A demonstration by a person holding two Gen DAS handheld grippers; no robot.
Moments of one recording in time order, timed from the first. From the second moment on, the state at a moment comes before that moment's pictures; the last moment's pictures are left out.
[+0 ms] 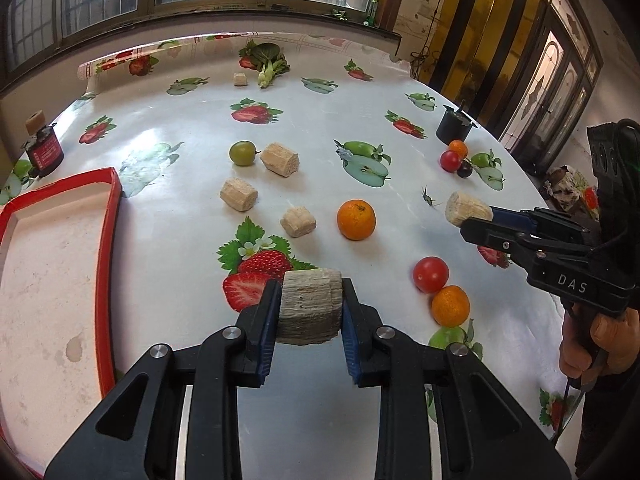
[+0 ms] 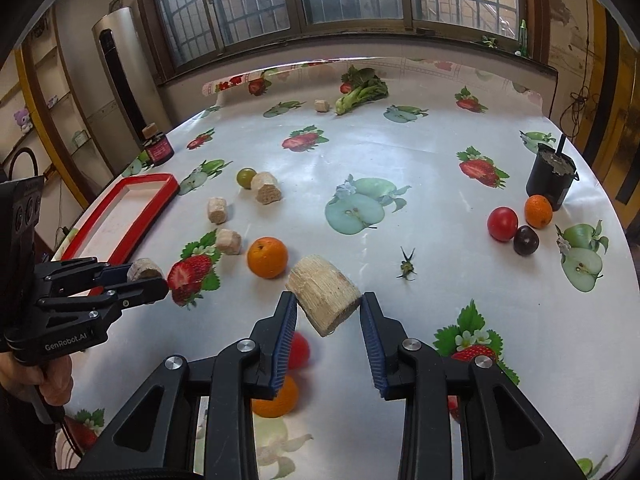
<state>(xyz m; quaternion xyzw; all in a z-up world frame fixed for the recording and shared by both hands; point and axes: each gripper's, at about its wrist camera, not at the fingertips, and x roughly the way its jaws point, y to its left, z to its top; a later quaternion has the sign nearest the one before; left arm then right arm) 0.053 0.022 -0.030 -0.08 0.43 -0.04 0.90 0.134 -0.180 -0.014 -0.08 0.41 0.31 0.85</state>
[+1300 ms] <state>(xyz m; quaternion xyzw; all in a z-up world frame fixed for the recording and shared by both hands) -0.060 0.164 -0.024 -0.14 0.40 0.12 0.90 0.038 -0.019 -0.002 -0.13 0.39 0.47 0.78</state>
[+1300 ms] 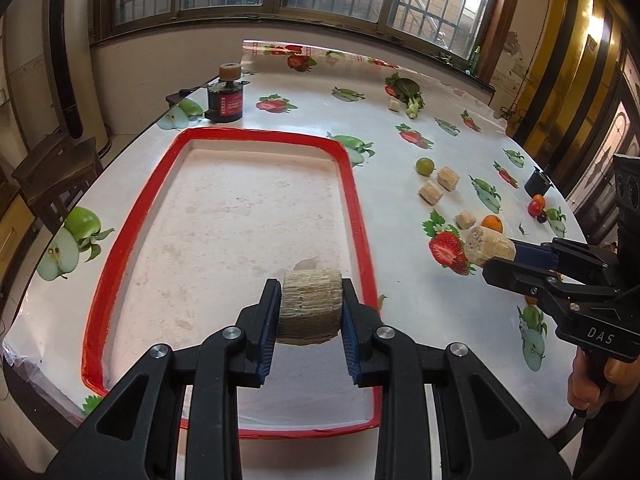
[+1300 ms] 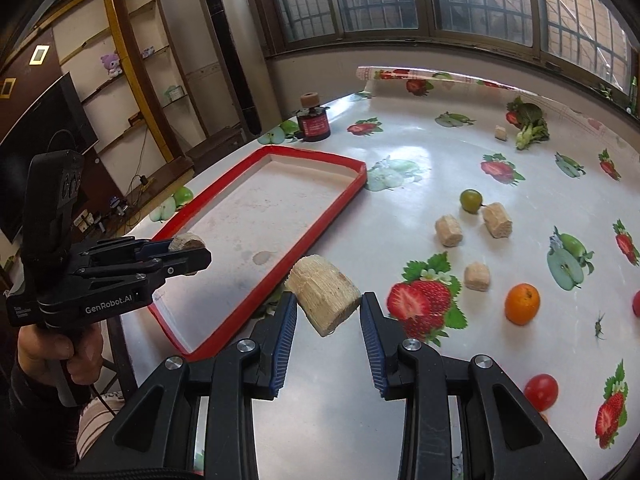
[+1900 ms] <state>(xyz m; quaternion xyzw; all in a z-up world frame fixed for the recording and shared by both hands) -0.086 0.225 -0.037 -0.18 0.40 0.18 0.88 0.016 0.080 -0.015 -0.16 0.39 0.53 0.74</state>
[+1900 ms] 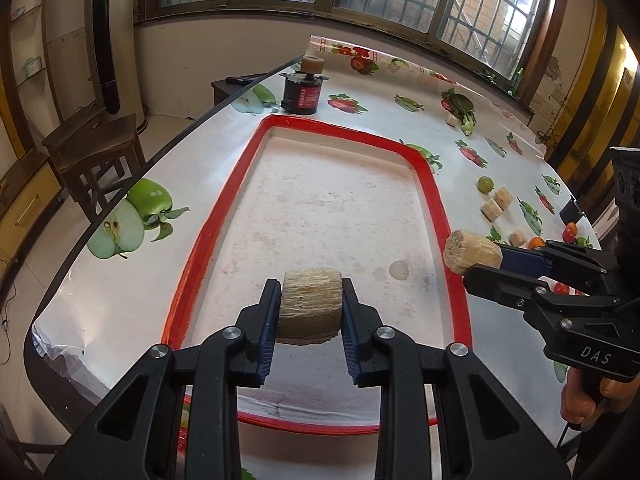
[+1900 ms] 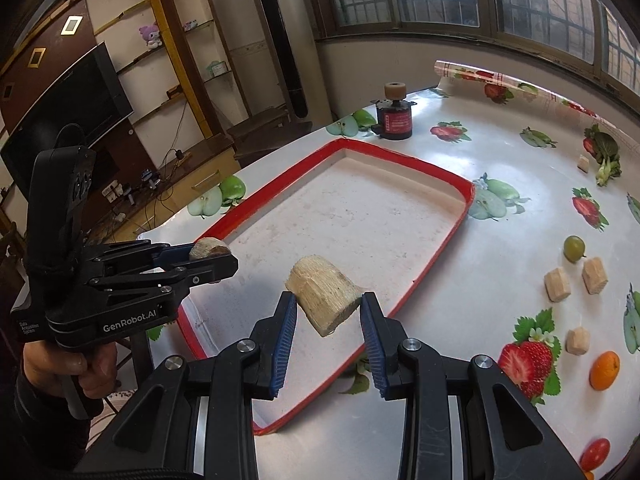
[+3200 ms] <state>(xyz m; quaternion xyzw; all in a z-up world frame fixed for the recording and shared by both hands) -0.078 0.200 -0.041 -0.16 0.42 0.18 0.88 0.027 0.074 -0.026 -0.16 0.41 0.52 0.73</state>
